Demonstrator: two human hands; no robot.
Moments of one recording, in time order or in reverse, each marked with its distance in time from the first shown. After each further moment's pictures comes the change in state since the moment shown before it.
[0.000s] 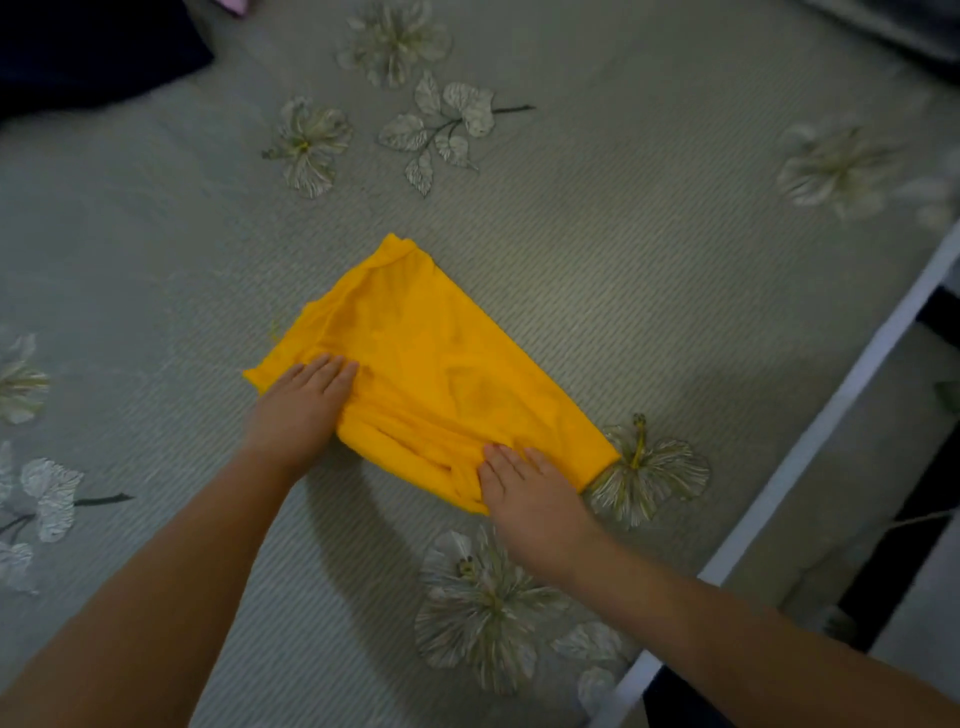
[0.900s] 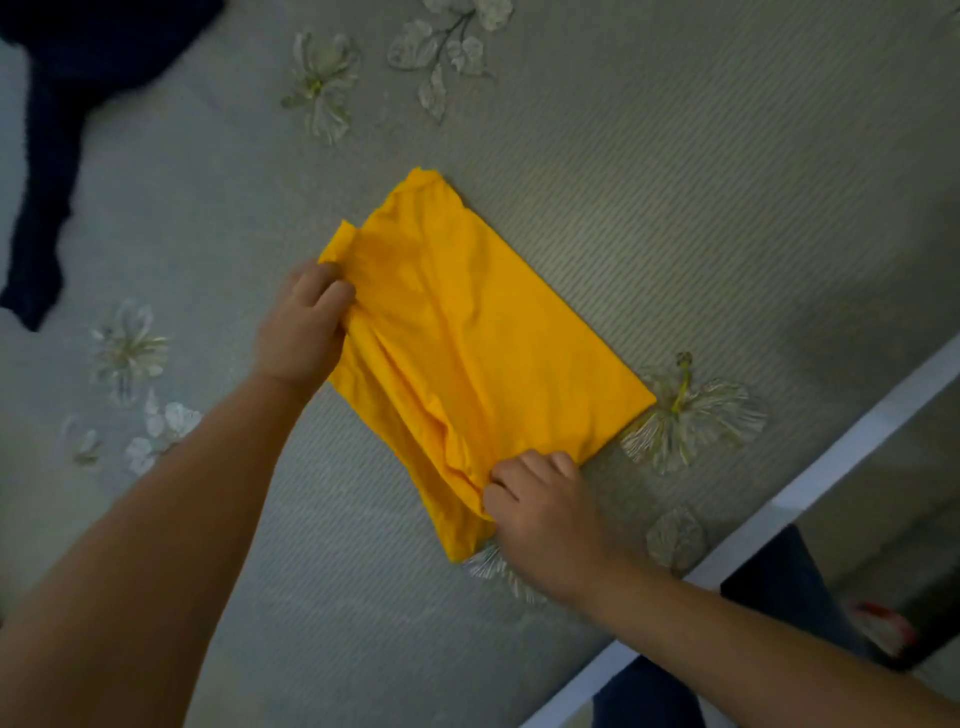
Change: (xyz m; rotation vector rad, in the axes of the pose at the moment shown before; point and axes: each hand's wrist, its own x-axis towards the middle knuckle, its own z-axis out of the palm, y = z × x) left_hand 0.006 0.017 -0.071 -0.063 0.353 0.089; right_hand -0.039 -0.004 0.007 0.518 0.515 -0.146
